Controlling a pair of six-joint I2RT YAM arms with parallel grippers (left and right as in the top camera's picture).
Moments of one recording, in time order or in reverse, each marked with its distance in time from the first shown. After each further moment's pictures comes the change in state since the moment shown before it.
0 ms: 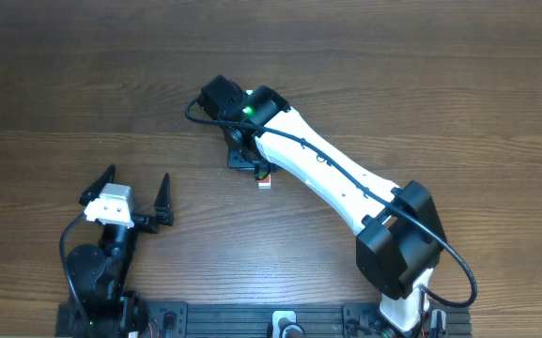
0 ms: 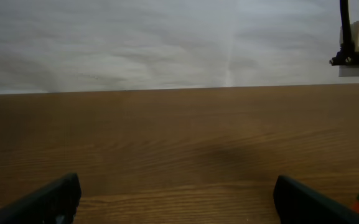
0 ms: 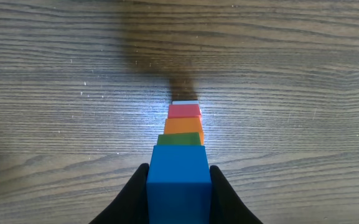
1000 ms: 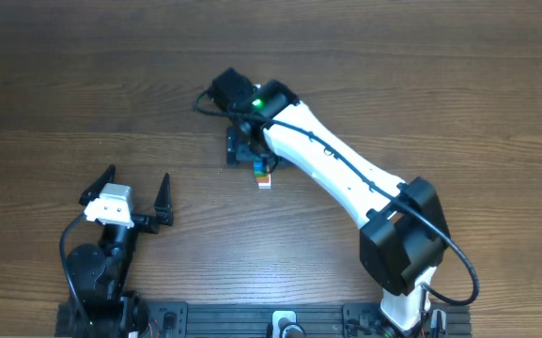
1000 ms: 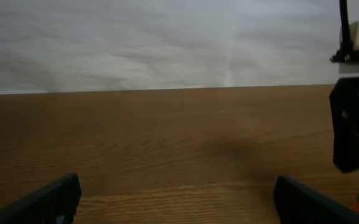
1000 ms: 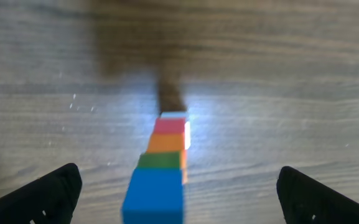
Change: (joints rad) left arm 0.000 0.000 0.000 0.000 0.000 0.000; right arm -0.055 -0.004 -0.011 0.024 0.006 -0.053
